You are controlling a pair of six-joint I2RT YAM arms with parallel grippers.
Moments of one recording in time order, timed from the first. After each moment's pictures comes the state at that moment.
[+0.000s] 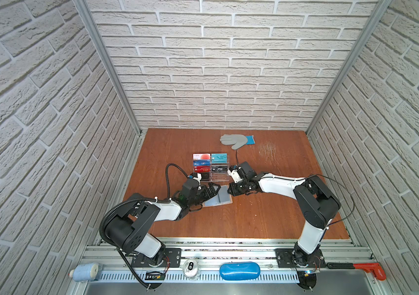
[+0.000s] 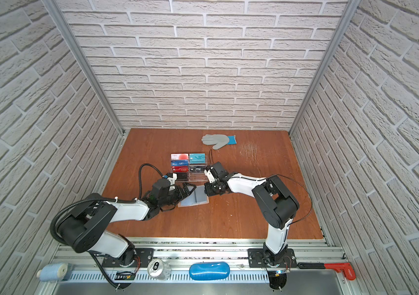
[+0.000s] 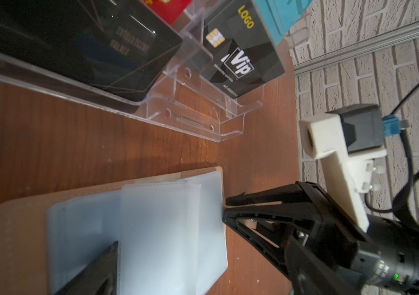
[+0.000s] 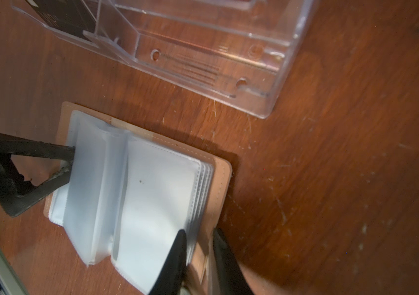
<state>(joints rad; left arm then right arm) -0.61 1.51 0.40 0.56 0.25 -1.01 0.58 1.81 1.03 -0.30 -0.26 0.37</state>
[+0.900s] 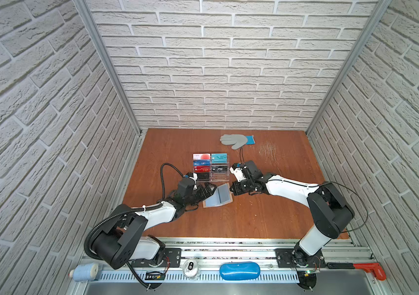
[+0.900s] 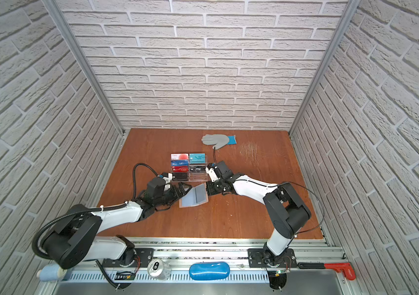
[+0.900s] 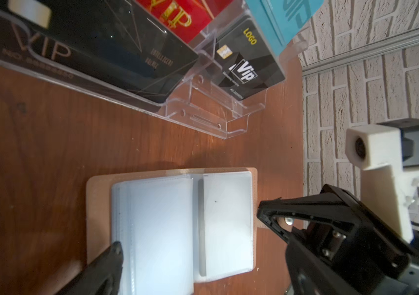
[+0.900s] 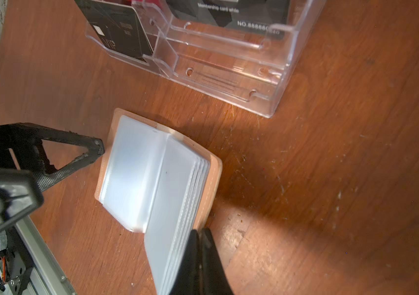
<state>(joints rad) -0.56 1.34 0.40 0.35 0.28 -0.98 0.57 1.67 0.97 -0.31 -0.28 0.36</state>
